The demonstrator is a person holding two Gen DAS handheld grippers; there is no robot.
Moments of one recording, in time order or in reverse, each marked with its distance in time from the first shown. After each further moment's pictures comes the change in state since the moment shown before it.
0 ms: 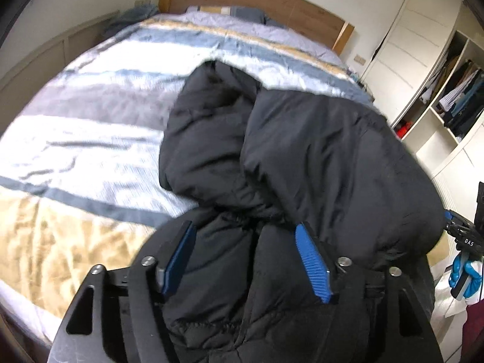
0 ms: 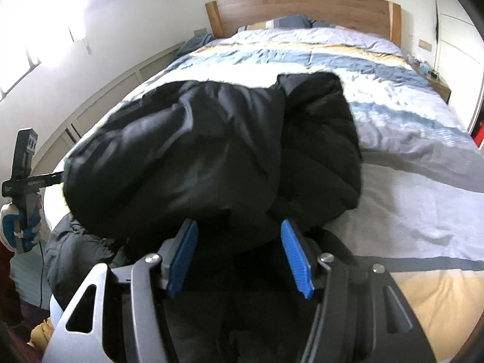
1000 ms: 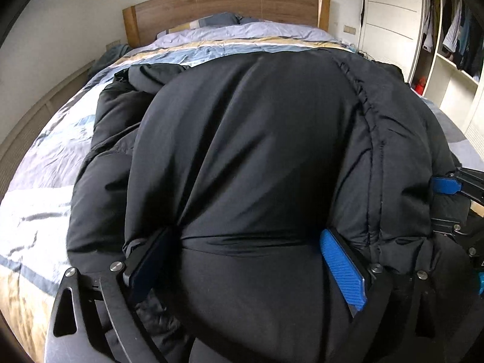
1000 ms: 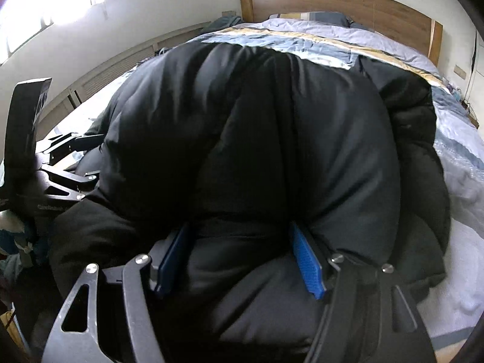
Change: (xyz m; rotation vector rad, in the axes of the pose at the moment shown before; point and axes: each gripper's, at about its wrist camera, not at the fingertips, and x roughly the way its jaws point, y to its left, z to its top) left arm 0.168 -0.085 0.017 0.251 -0.039 0.176; right arm 0.144 0.029 0.017 -0.162 0.059 0.036
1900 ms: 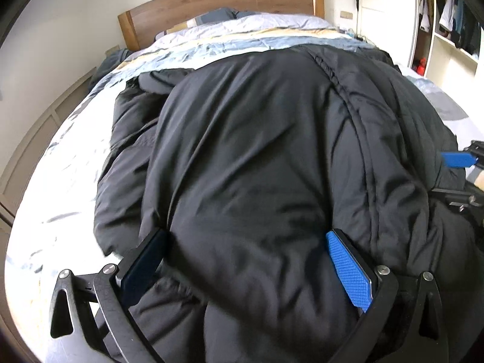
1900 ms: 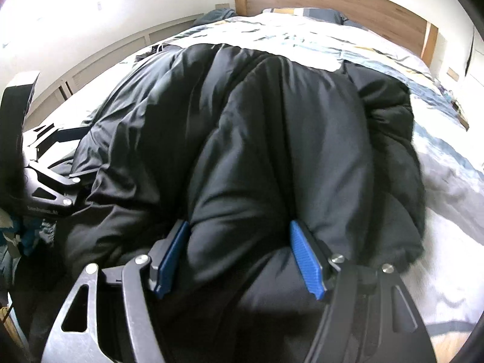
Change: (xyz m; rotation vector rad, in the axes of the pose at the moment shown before) left arm -0.038 -0.004 -0.024 0.073 0.066 0.060; right arm -0.032 0.006 -0.009 -0.014 0.052 -0.075
